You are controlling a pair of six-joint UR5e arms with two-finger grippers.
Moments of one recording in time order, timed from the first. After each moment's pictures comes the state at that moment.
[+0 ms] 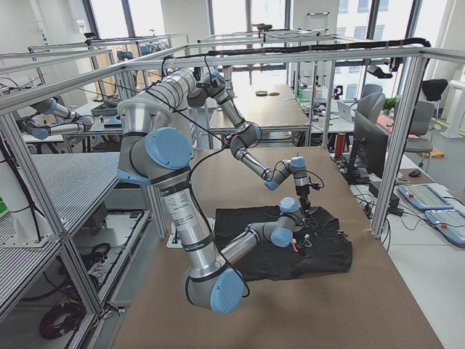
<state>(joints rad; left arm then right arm) -0.80 -2.47 -1.08 -2.22 -2.06 -1.36 0.76 -1.02 1.53 -1.08 1.87 1.26</state>
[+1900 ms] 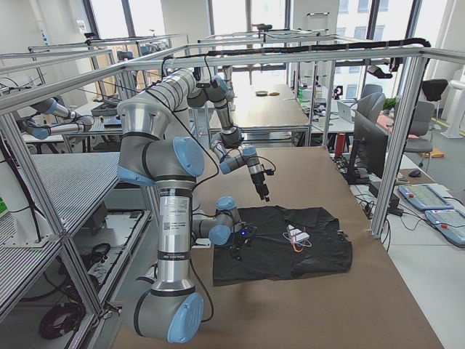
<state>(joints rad) -0.51 -1.96 -1.94 -2.02 -1.68 -1.69 0.26 -1.56 2.20 -1.38 1.55 1.94</state>
